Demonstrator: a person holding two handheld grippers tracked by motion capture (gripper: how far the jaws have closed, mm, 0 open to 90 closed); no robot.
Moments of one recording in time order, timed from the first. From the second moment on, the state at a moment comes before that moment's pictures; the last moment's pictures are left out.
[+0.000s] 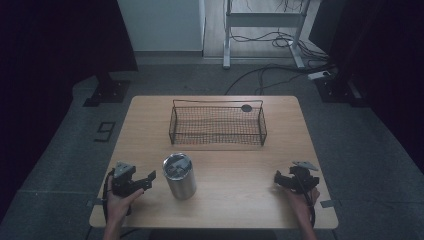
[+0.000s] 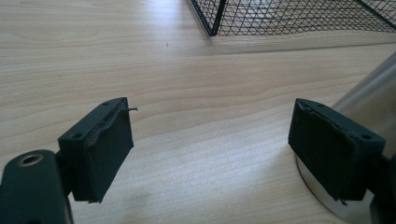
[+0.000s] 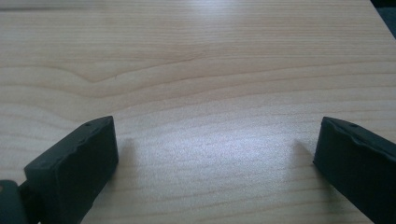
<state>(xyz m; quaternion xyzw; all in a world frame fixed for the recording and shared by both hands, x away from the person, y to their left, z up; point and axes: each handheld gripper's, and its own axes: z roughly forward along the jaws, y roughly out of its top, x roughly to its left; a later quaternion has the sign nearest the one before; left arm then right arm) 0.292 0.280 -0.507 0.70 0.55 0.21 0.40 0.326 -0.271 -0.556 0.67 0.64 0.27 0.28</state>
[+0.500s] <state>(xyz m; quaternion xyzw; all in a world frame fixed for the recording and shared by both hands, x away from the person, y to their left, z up) 0.289 0.281 -0.508 0.70 0.55 0.21 0.41 0.328 -0.275 -0.557 0.66 0.65 0.27 0.27</state>
